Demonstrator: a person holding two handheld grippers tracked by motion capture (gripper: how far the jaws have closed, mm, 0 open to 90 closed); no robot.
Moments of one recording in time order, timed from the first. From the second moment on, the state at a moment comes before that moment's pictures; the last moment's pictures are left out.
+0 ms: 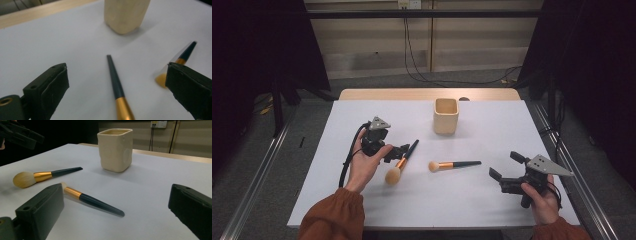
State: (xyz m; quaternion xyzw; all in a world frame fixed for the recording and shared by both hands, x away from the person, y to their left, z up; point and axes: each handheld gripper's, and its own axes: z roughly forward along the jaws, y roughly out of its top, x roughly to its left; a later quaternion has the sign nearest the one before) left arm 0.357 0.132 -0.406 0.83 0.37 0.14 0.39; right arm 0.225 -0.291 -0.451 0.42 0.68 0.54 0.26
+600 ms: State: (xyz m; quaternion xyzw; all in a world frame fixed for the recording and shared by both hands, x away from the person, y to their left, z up) left arm 0.372 0.114 -0.411 0.89 0.38 0.07 0.26; right arm 0.225 -0.290 -0.451 0.42 0.68 0.54 0.26
